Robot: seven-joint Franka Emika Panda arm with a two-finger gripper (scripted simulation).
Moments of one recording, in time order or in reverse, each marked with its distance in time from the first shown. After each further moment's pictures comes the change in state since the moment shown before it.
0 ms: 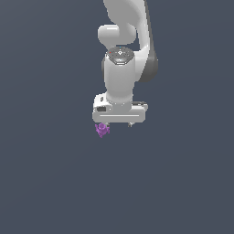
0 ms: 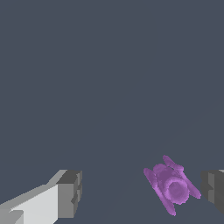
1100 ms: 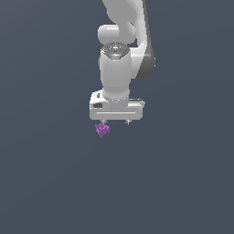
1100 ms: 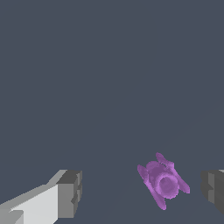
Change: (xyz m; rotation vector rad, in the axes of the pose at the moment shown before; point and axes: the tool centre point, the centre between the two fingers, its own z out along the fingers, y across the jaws) arm -0.006 0.012 -0.008 -0.001 0.011 -0.008
